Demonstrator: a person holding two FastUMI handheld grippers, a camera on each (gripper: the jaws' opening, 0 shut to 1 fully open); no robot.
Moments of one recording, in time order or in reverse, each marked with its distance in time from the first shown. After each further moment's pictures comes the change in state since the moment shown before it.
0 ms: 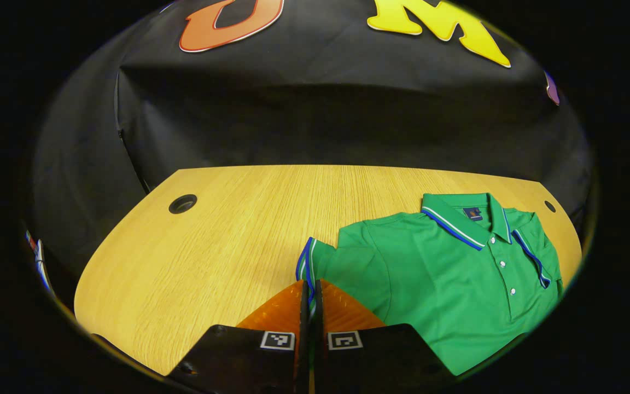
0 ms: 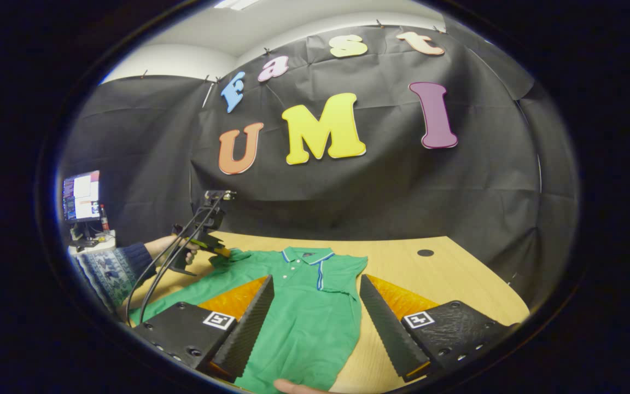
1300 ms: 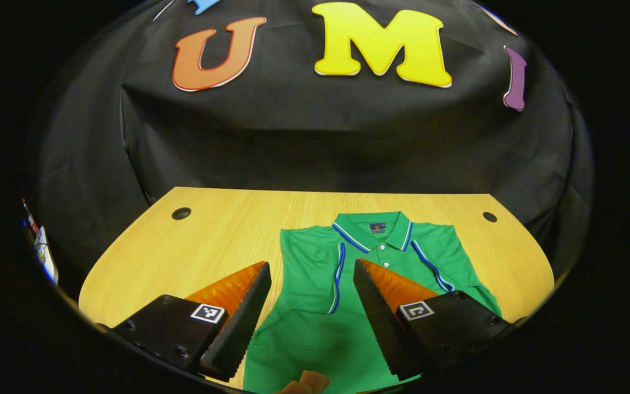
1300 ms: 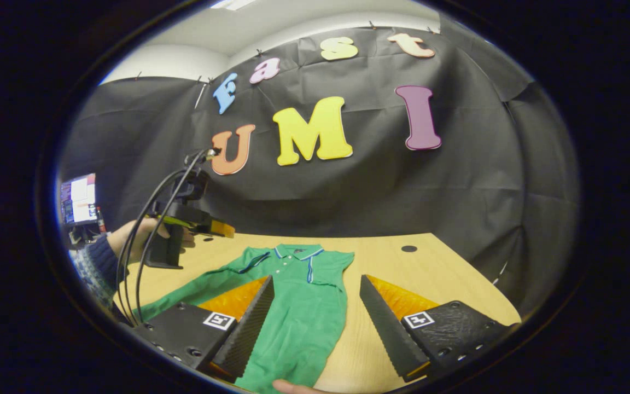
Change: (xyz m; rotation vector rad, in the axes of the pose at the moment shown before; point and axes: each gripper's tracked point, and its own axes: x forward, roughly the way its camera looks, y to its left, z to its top) left arm -0.161 -0.091 0.033 -0.051 -0.180 -0.053; right arm -0.053 -0.009 0.005 0.010 0.005 -0.058
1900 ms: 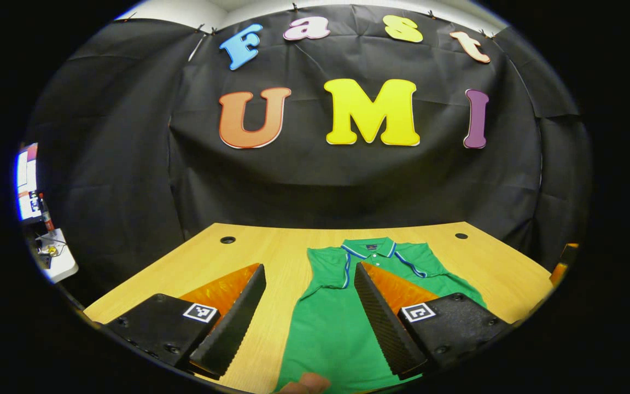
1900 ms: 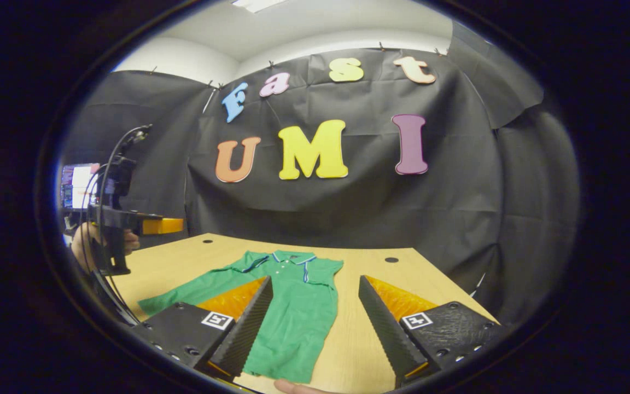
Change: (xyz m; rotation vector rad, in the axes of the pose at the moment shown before) left arm -0.175 0.056 -0.037 0.011 -0.309 0.049; right arm -0.071 0.012 0.007 -0.063 -0.094 -0.053
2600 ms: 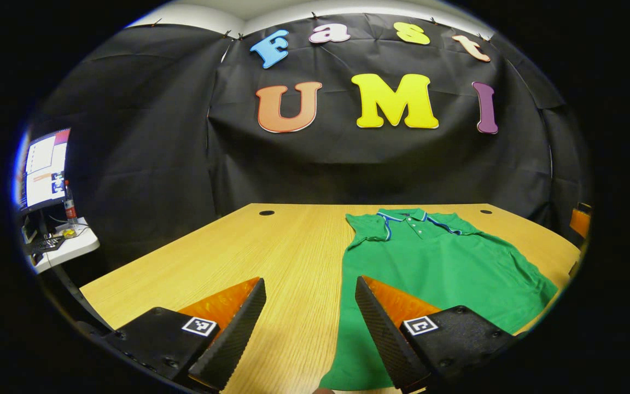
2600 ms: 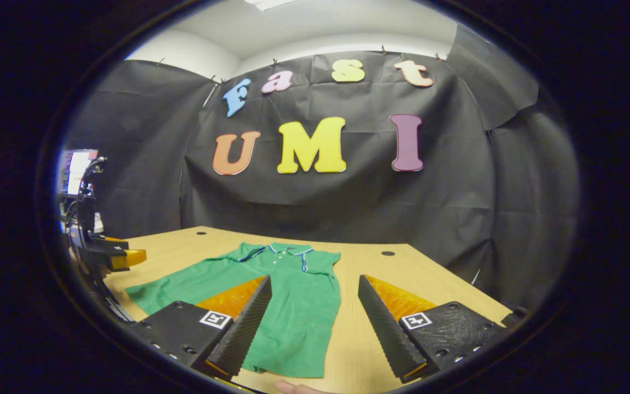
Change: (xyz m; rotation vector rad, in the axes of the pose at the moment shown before) left arm -0.045 0.048 -0.124 0.005 0.096 0.049; right arm -0.001 0.019 -0.059 -0.031 0.009 -0.042
